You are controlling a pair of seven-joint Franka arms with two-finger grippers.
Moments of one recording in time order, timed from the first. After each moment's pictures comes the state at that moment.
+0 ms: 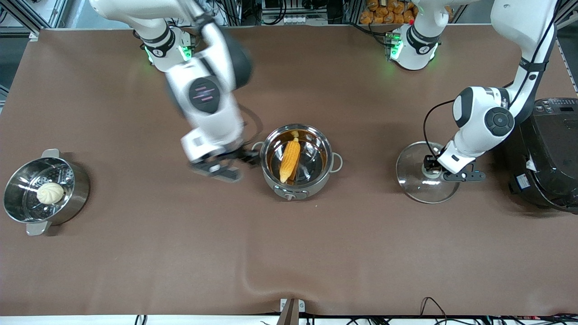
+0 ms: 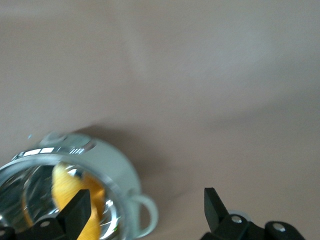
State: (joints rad) left arm 0.05 0.26 -0.10 -2.27 0.07 2.57 -0.10; right arm 0.53 0.43 -0.02 -1.46 0.01 1.88 0.78
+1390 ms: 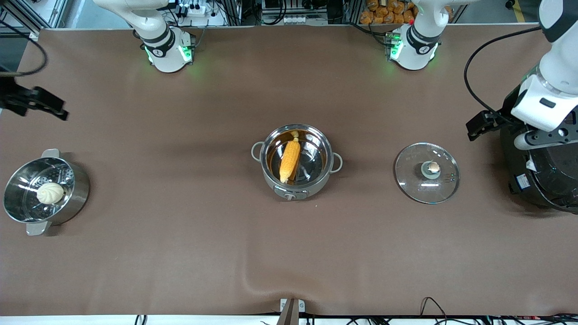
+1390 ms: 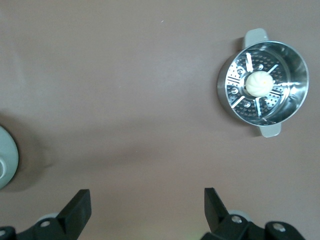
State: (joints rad) left arm 0.05 0.03 -0.21 -1.59 0.07 1.65 -0.28; right arm -0.02 0.00 -0.02 -1.48 -0.02 1.47 0.10
